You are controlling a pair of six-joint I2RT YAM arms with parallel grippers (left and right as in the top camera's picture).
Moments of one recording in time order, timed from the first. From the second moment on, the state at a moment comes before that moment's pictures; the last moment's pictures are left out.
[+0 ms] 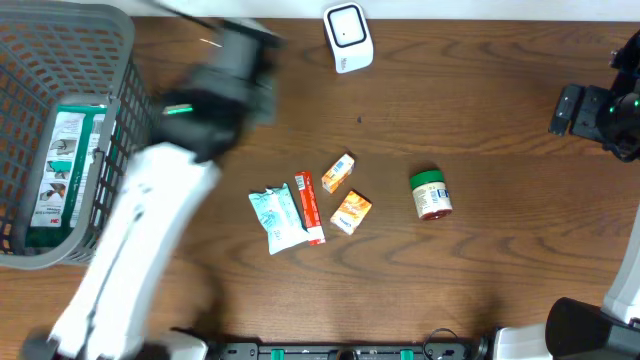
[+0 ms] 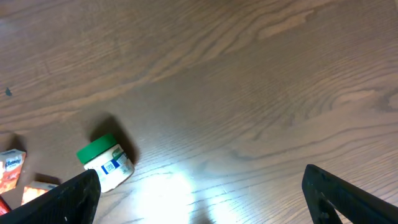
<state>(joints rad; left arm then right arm) -0.31 1.49 1.73 -1.00 -0.34 -0.28 -0.26 1.63 1.98 -1.52 0.07 0.11</state>
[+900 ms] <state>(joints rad) 0.43 1.78 1.73 -0.96 -0.37 -0.16 -0.26 1.63 1.98 -1.52 0.07 0.11</state>
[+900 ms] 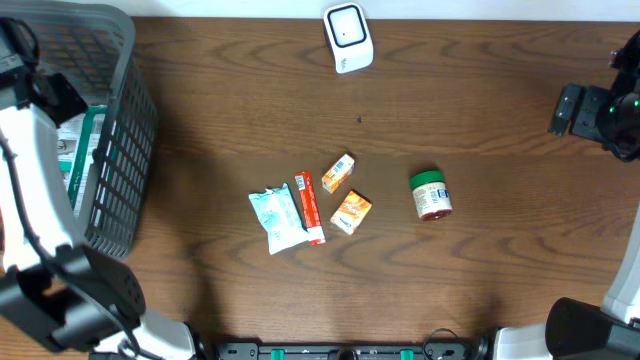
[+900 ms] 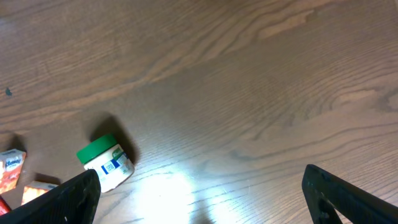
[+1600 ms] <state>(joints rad) 0.47 2.15 1.73 -0.98 -0.23 -0.05 -0.26 1.63 1.98 -1.52 0.07 0.11</state>
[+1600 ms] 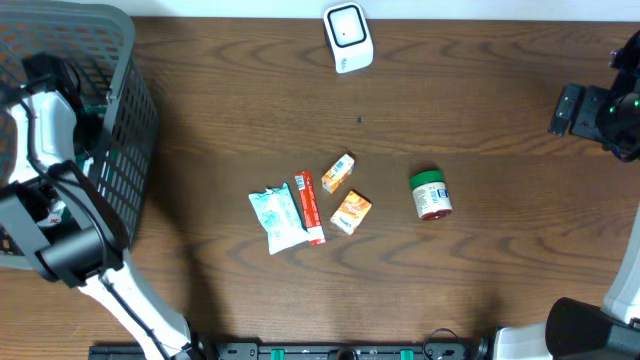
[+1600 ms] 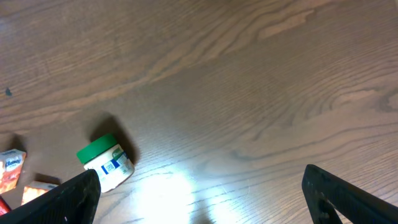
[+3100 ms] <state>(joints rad) 0.58 1.84 1.74 -0.94 -0.13 -0.16 -0.26 1.63 1.98 -1.52 0.07 0.11</state>
